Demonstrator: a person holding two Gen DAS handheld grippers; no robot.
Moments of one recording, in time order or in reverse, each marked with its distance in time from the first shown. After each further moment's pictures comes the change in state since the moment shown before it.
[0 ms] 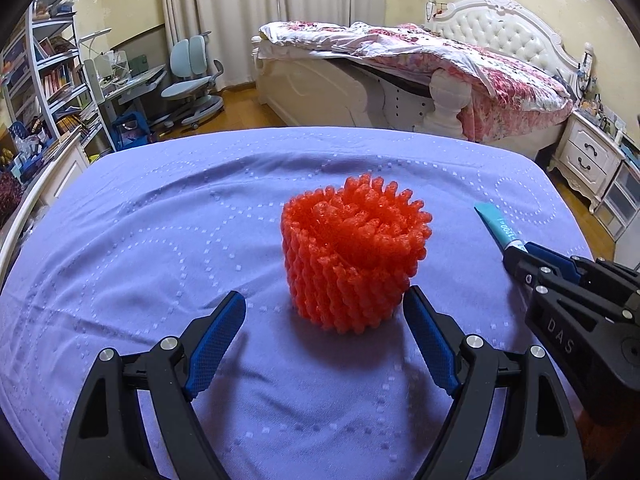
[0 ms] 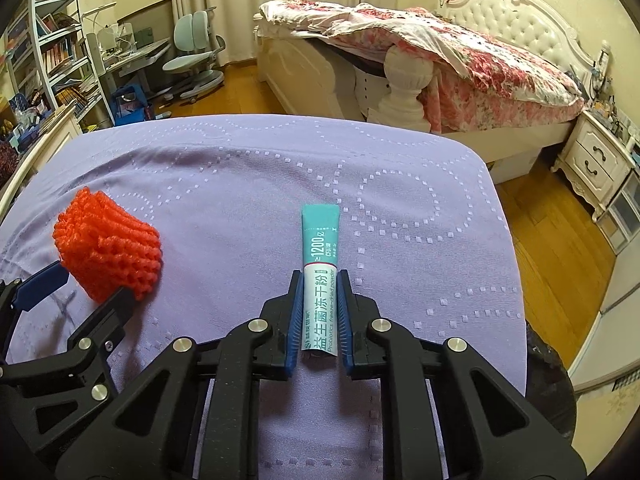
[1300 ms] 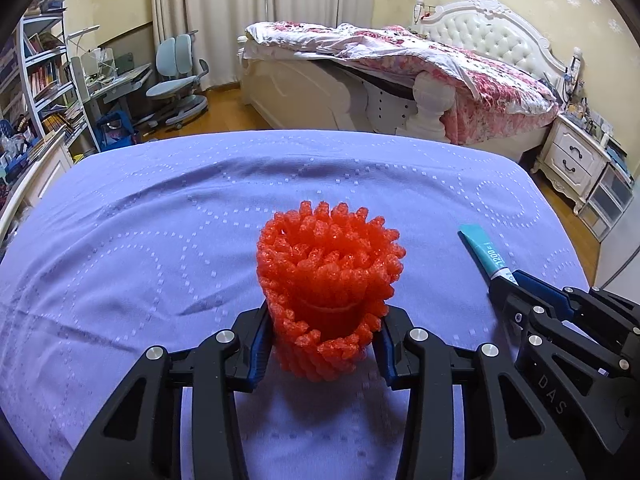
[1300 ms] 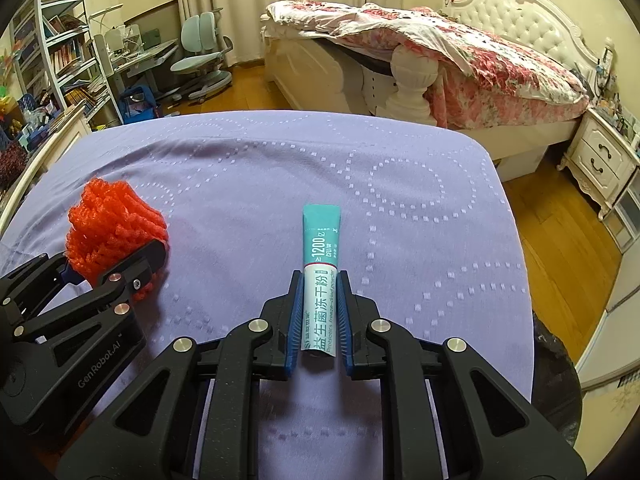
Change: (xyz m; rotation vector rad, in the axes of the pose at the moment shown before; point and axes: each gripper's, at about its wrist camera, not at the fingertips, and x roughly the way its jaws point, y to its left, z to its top) left arm -0.004 -0.004 -0.001 0.003 -0.005 -0.070; right arm -0.016 0.007 -0.015 -0.003 -0.004 0.030
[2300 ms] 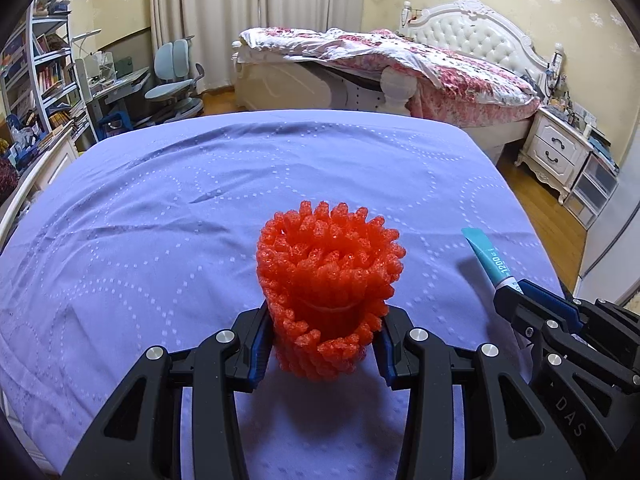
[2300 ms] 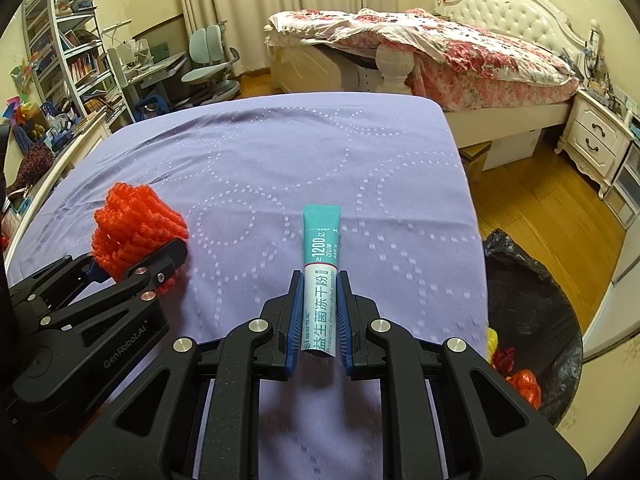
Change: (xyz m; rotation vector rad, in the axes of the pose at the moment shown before) left arm -0.065 -0.040 -0.064 0.018 -0.020 -0.020; right arm -0.089 -0.016 -0.089 0.044 -0.038 0.049
